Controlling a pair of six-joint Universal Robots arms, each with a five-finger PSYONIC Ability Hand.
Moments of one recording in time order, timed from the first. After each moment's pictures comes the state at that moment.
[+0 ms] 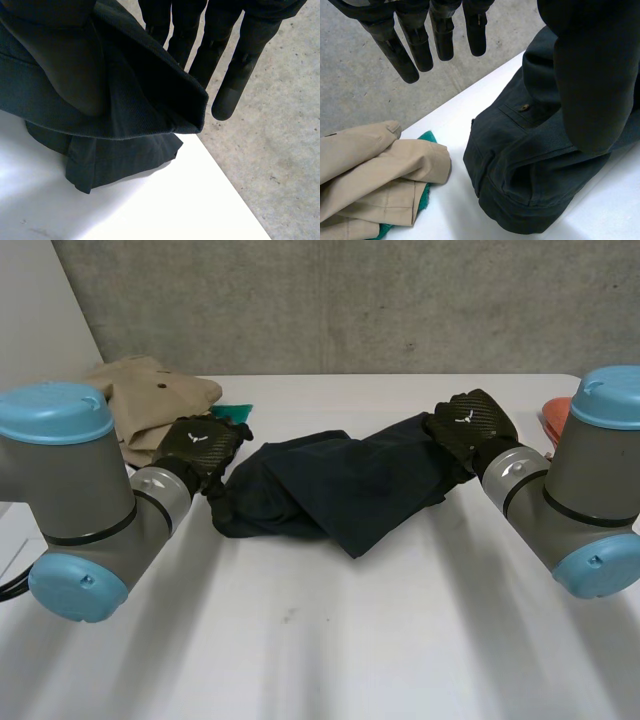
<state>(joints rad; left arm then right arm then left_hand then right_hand) 4.28 -2.01 -1.42 3.19 -1.55 3.41 1.96 -1.08 1.35 -0.10 1.41 2.55 0.29 0.28 0.28 0.27 0.09 0.94 0.94 0.94 0.94 0.76</state>
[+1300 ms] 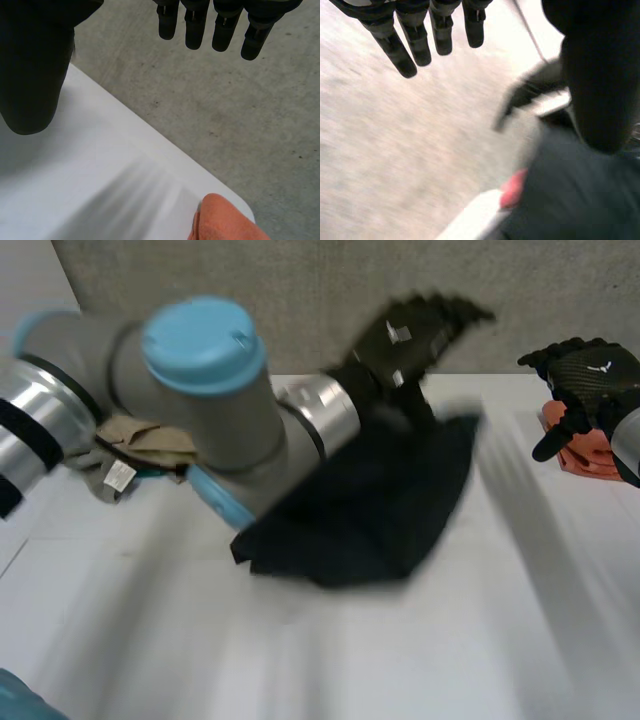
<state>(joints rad) 3.97 -2.40 -0.61 3.19 -1.16 3.18 1.65 -1.28 1.40 -0.01 1.27 2.78 0.20 0.22 0.22 0.21 0.05 0.22 0.21 0.21 0.21 0.05</state>
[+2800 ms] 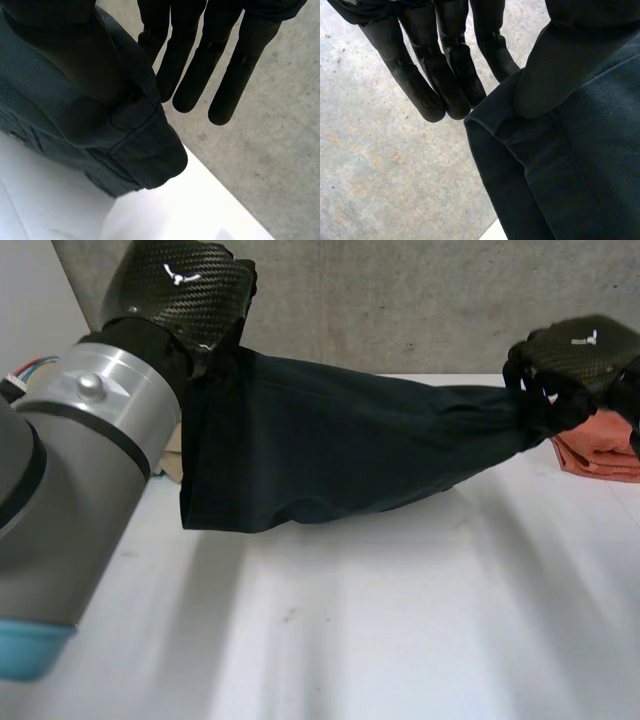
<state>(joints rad) 4.01 -1.69 -1.23 3.07 -1.80 3.59 1.67 -1.43 1.26 0.37 1.07 2.68 1.17 1.19 1.18 1.19 0.98 1.08 1.17 1.19 1.19 1.00</state>
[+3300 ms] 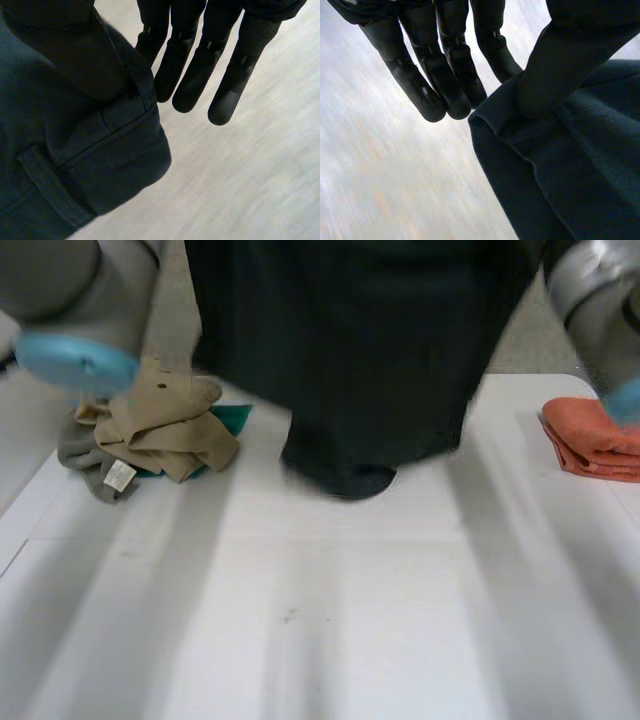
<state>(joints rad) 4.21 -2.17 -0.41 3.20 -1.60 3.43 1.89 -1.00 0.65 -0.09 1.41 2.72 1.17 1.20 1.19 1.20 0.98 1.08 1.17 1.19 1.20 1.01</state>
